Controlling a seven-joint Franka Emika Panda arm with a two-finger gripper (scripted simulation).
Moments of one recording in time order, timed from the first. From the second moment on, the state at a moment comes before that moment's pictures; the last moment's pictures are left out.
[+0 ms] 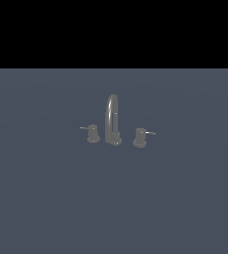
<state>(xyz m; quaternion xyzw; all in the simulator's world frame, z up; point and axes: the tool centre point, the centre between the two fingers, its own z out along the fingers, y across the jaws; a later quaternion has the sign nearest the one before) -0.261 -0.006 0.475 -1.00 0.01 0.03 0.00</state>
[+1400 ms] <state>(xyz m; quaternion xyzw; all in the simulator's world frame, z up) -0.219 -0.026 0.450 -0.99 0.11 0.04 0.01</state>
